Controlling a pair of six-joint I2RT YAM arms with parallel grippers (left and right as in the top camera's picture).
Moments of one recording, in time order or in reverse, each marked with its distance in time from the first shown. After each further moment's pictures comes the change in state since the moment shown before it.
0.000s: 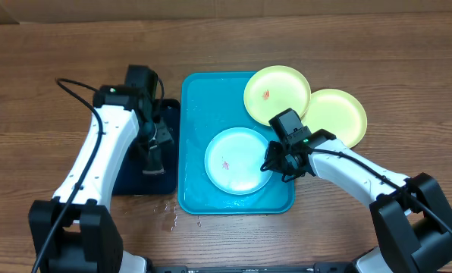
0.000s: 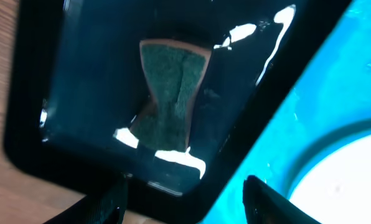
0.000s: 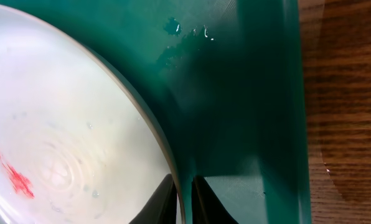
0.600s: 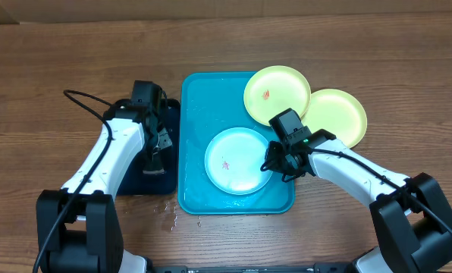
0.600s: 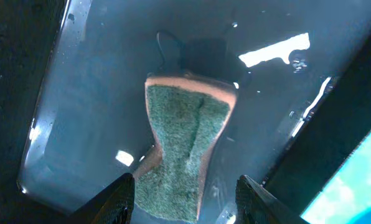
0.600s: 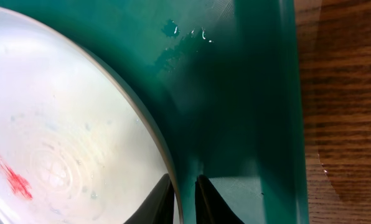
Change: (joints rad) left arm 0.000 0.008 -0.193 0.277 -0.101 -0.009; right arm 0.000 0.000 0.000 0.000 0.000 0.000
